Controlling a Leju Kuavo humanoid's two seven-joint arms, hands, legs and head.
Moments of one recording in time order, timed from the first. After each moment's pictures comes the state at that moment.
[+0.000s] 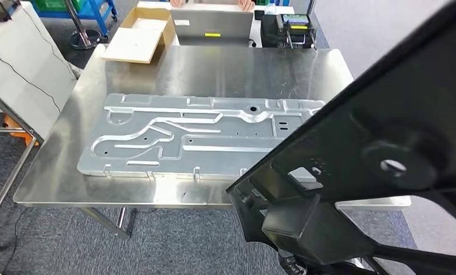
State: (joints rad) left arm -0.06 -0.01 1.39 -0.21 -1.10 -0.19 -0.37; right arm 0.17 -0.22 0.42 -2.20 0.22 -0.11 -0.66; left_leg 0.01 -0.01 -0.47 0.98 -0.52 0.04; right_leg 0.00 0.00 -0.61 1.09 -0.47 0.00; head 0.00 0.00
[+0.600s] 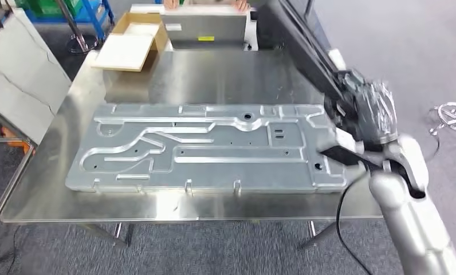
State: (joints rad) left arm -0.09 0.00 1.35 -0.21 -1.19 -0.23 -0.37; right arm -0.53 -0.37 0.20 -1.67 0.71 -0.12 -0.27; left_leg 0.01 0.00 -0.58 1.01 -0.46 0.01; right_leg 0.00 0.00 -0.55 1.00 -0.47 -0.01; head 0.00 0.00
